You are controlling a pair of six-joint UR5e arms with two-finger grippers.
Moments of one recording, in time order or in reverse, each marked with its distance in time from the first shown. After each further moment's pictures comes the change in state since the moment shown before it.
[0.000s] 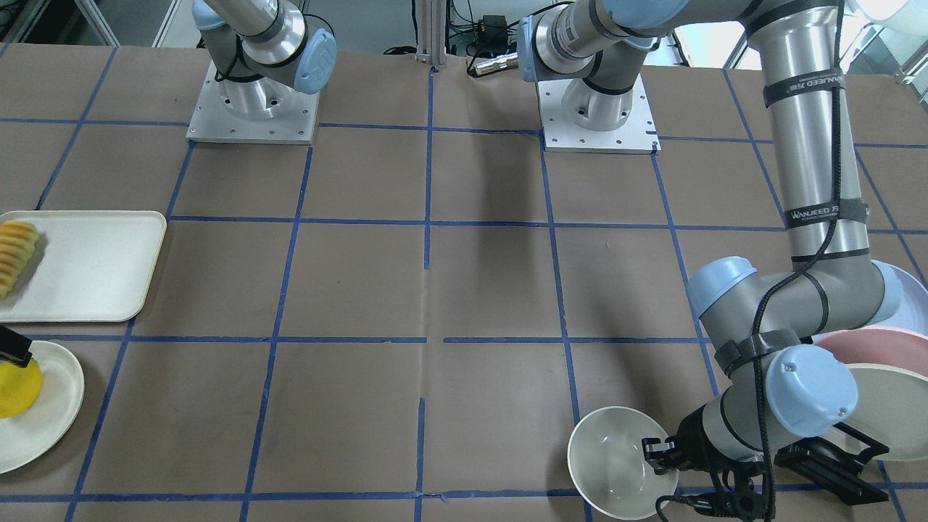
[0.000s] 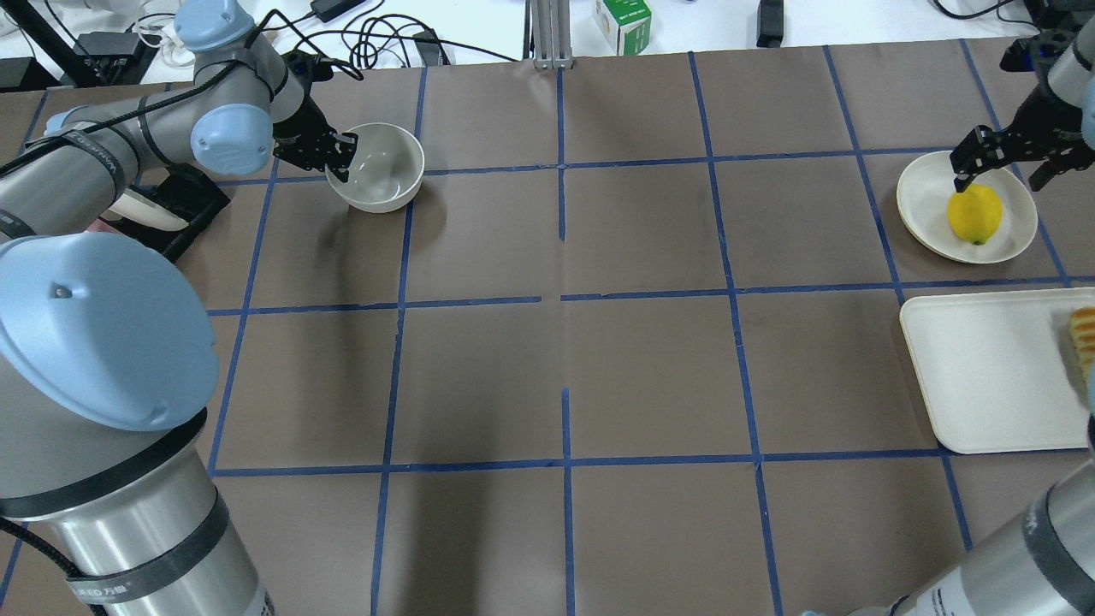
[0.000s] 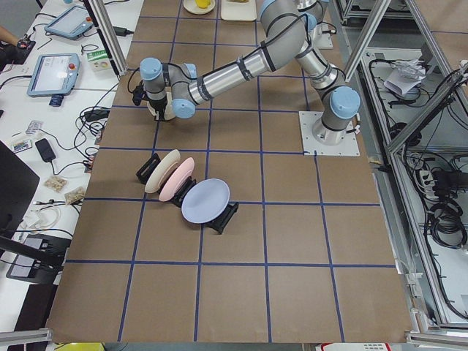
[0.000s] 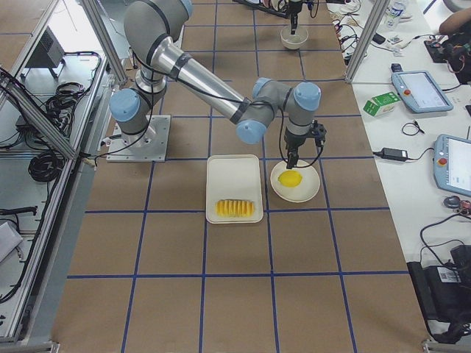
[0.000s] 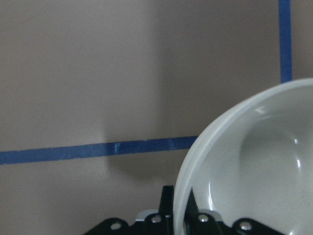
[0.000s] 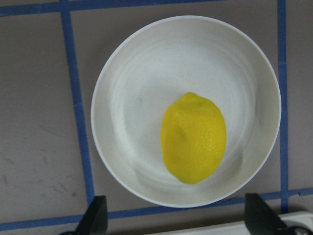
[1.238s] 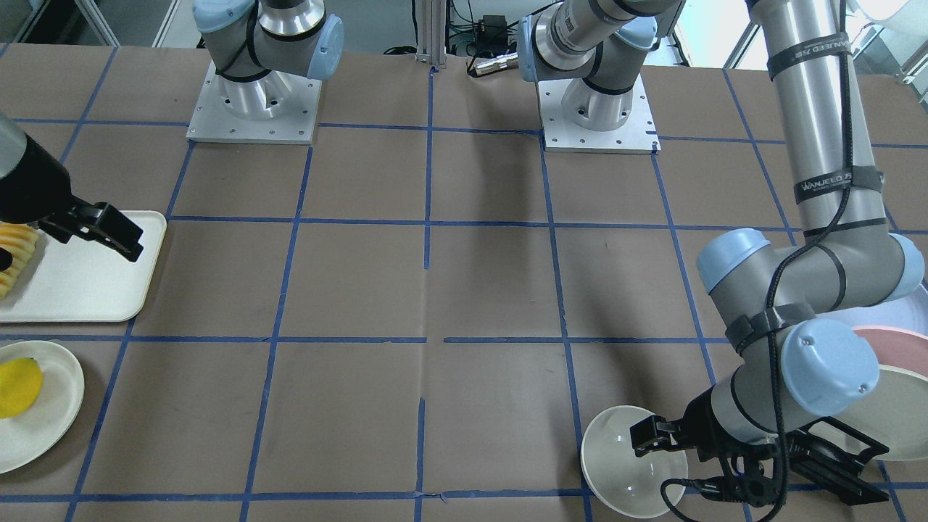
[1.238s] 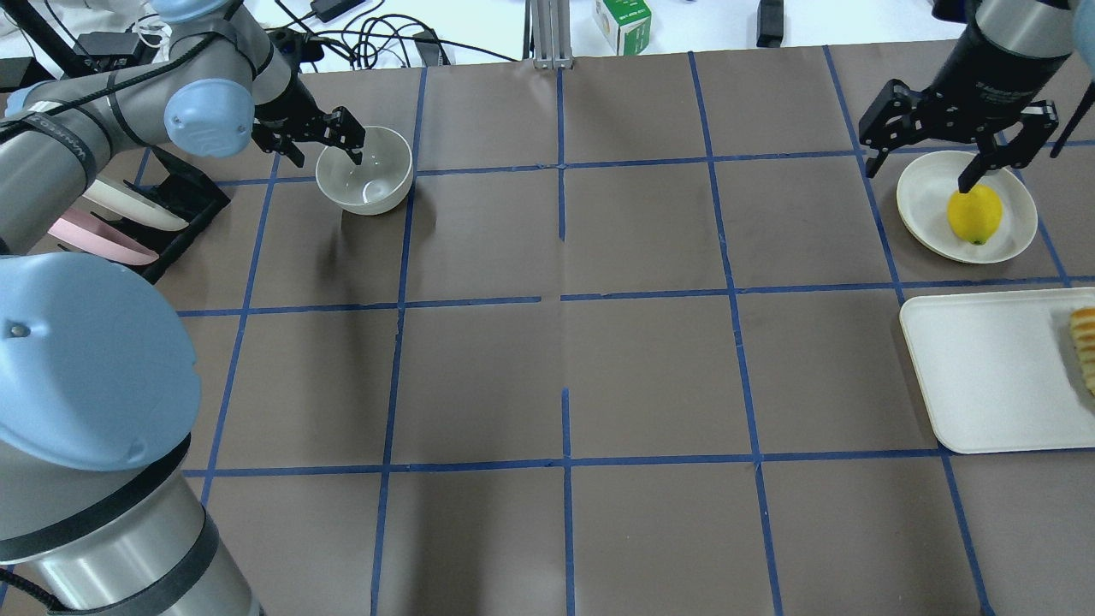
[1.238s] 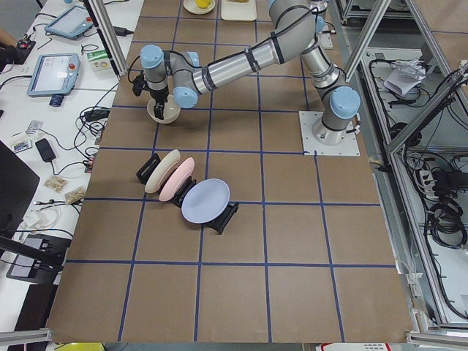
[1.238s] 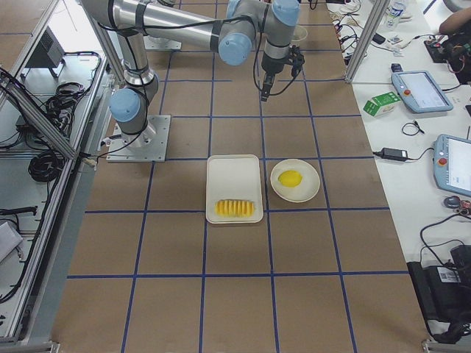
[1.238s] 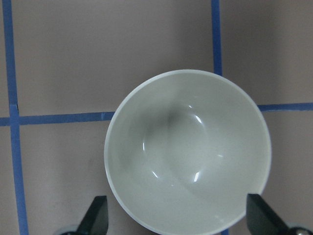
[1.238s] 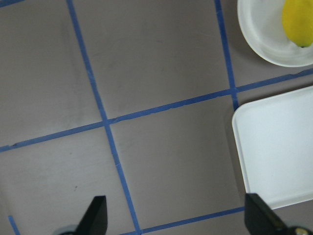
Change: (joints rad) left arm -0.001 0.046 -0.011 -0.046 -0.005 0.015; right arm 0.218 -0.325 0.013 0.451 0.062 0.456
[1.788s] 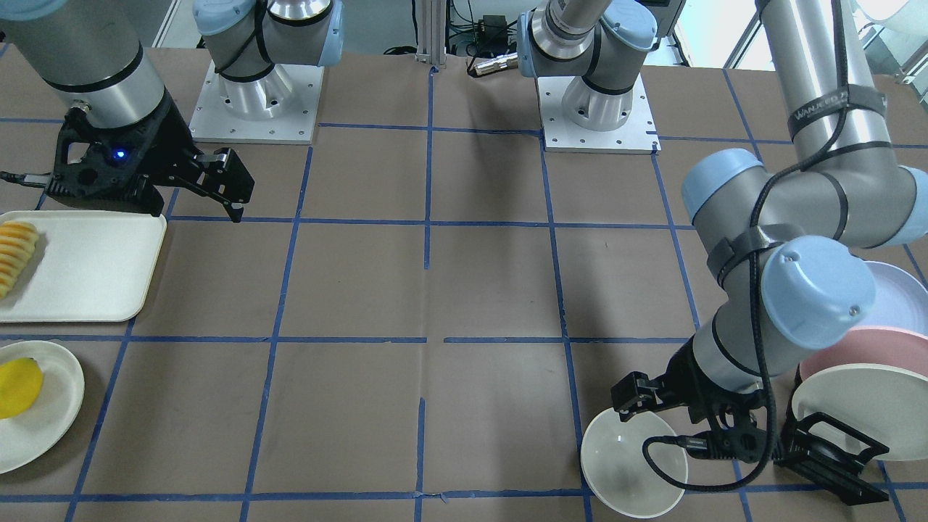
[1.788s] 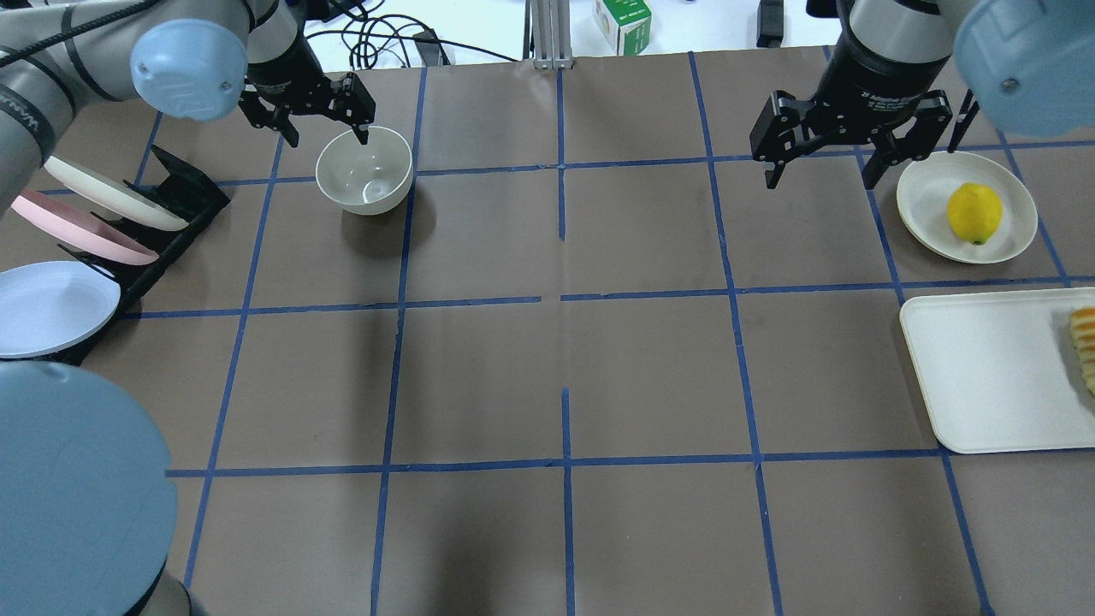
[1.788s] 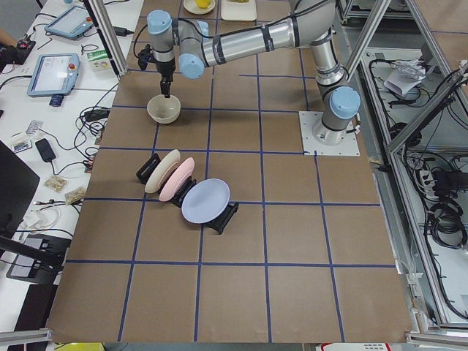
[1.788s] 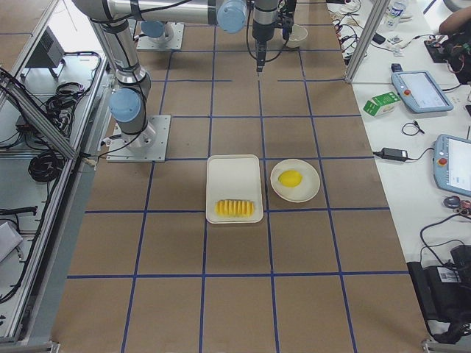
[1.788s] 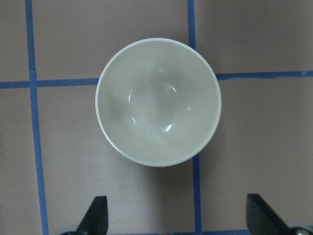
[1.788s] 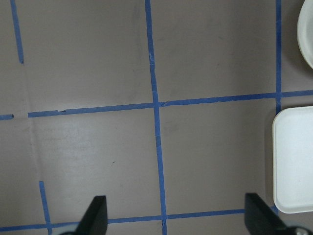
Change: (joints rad) left arm -0.061 0.127 0.001 -0.111 0.032 -0.110; right arm 0.238 -0.086 0.001 0.004 -0.008 0.035
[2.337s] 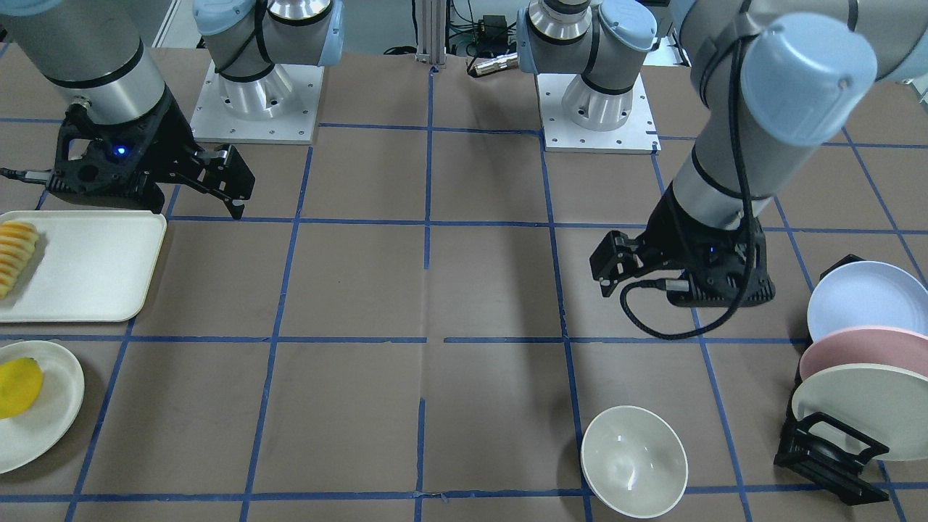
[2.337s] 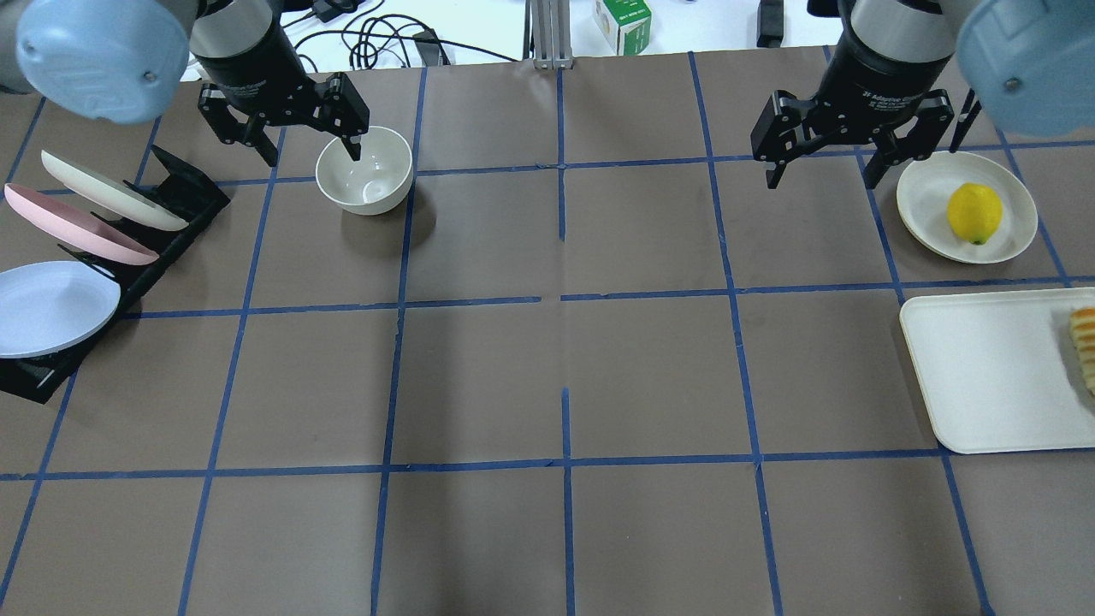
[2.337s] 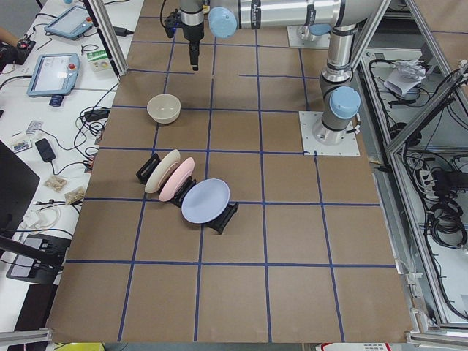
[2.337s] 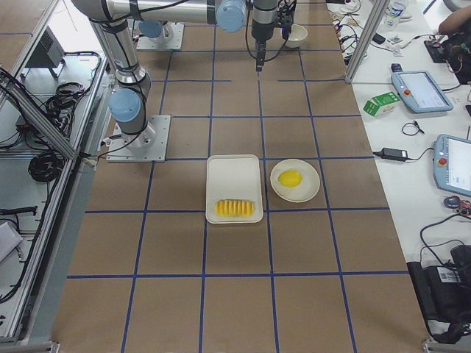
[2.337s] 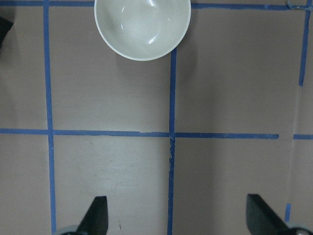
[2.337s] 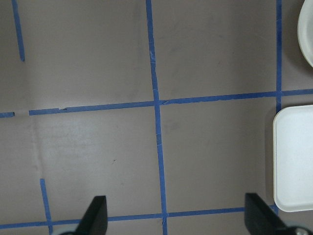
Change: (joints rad) left arm -0.072 0.256 -0.064 -0.246 0.059 -0.098; right arm 0.012 -0.008 0.000 0.010 0.001 -0.003
